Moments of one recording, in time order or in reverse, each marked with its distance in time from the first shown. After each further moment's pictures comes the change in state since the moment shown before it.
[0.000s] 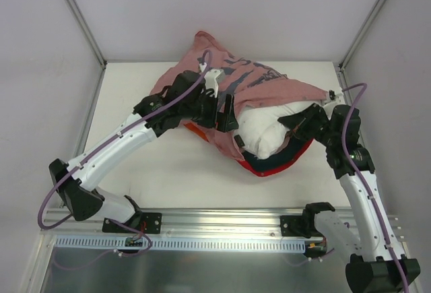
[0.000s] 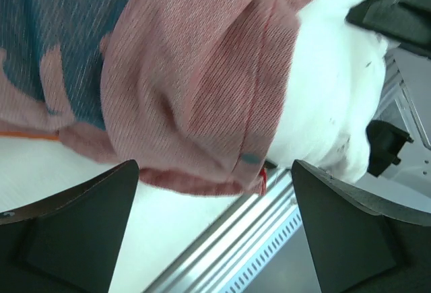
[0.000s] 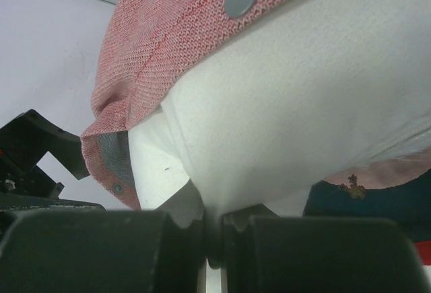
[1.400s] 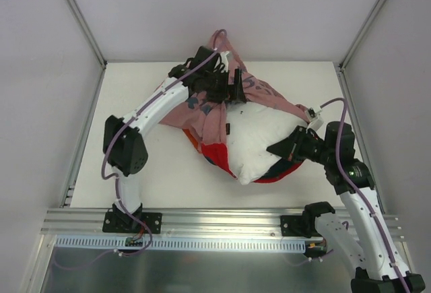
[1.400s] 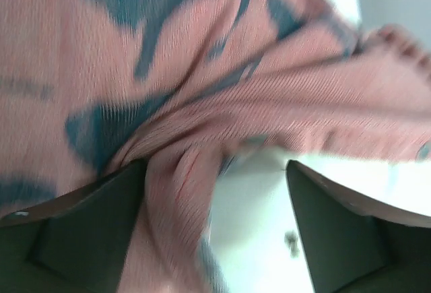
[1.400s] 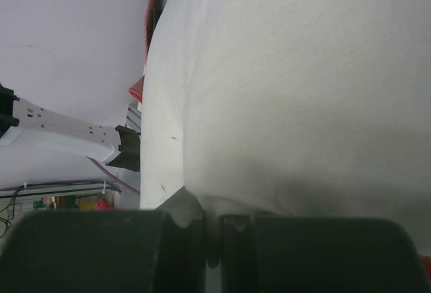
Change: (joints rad) left arm 0.194 0.597 0.443 0.006 0.193 -0.037; right arm 0.084 -0.172 -0.107 -0.173 -0.239 -0.212
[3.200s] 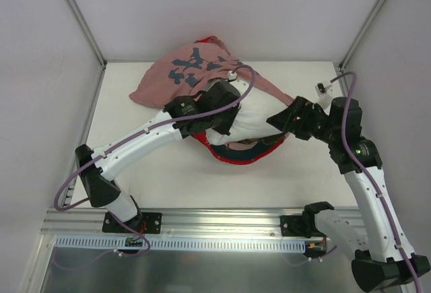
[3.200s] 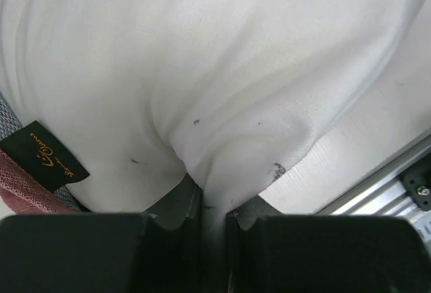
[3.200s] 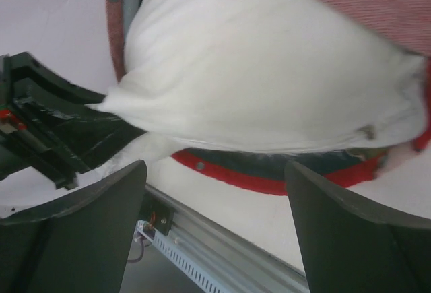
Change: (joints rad) left arm -0.416 -0.376 -0.226 -0.187 -0.615 0.241; right arm 0.023 0.231 0.285 -0.028 0.181 -0.026
